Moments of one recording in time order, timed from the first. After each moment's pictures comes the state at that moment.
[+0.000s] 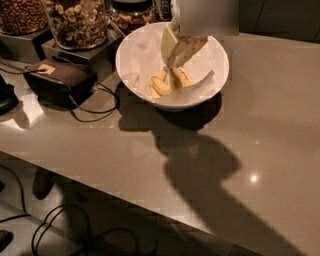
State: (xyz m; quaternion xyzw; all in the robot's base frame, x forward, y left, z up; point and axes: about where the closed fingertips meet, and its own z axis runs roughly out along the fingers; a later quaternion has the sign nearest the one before) arm 0.559 -0.043 0.993 -0.23 0.95 0.12 0.17
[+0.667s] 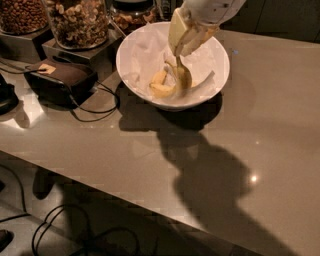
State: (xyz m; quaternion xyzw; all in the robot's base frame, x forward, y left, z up) arm 0.553 -0.060 1.022 -0.21 0.95 0.12 0.22
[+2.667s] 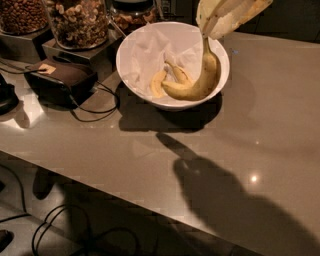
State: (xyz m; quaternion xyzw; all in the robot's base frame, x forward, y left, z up) arm 0.473 -0.091 1.093 -0.14 0.95 0.16 0.21
